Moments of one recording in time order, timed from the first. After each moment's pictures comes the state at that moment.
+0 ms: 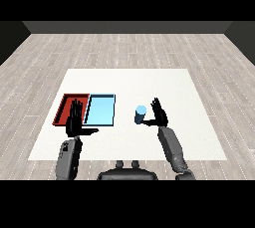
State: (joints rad) left arm -0.04 0.05 0.09 -1.53 0.17 -0.10 -0.45; right arm -0.33 -0.01 -0.04 -0.99 -0.23 0.08 -0.37
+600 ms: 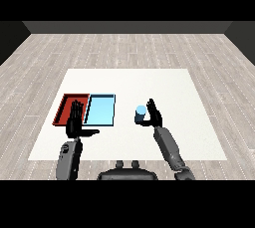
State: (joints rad) left arm -0.01 0.04 0.07 -1.58 0.16 -0.08 -0.44; right arm -0.37 0.00 0.06 -0.90 -0.29 0.03 -0.42
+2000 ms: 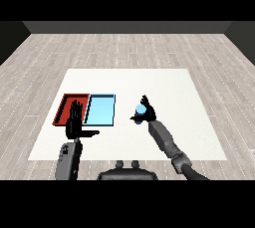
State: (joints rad) left arm 0.01 0.04 0.07 -1.61 0.15 -0.08 -0.43; right arm -0.61 0.00 0.14 -0.56 -0.43 0.01 -0.54
